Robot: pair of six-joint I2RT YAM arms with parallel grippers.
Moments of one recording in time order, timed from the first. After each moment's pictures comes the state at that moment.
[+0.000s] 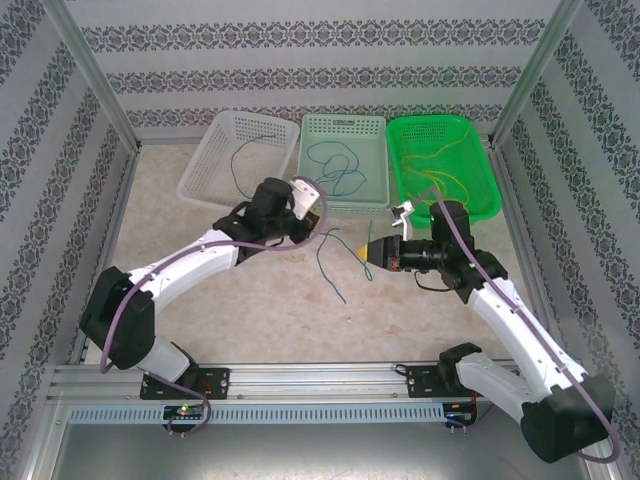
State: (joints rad) left arm -0.58 1.51 1.09 -0.17 0.16 0.02; right arm 0.32 0.94 0.78 -0.43 -0.89 0.63
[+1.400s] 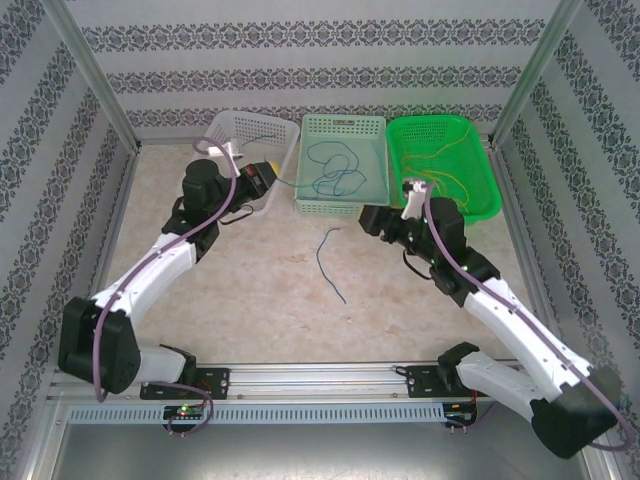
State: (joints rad) left arm -0.27 1.31 0.98 0.19 0.37 -0.76; right arm 0.46 1.00 0.83 -0.16 -0.20 0.60
